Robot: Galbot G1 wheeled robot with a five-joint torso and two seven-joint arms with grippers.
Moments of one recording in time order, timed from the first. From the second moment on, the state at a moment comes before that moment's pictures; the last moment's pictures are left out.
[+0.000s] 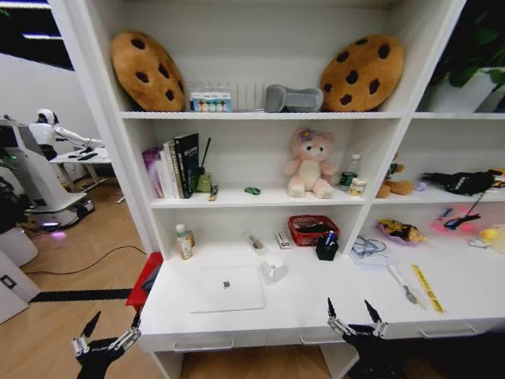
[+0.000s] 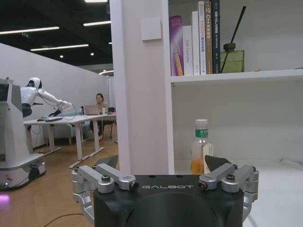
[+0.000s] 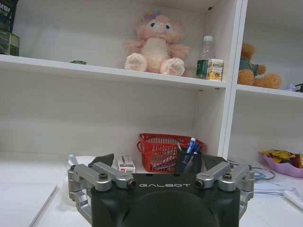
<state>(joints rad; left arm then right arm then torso) 2.10 -1.56 -0.94 -2.33 -0.30 -0.17 0.16 -2.05 1.39 0.67 2.28 0.13 0.20 0.16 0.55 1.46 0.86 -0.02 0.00</state>
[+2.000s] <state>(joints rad) 2.10 -1.56 -0.94 -2.33 -0.30 -0.17 0.16 -2.05 1.39 0.67 2.28 0.13 0.20 0.16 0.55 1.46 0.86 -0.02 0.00</state>
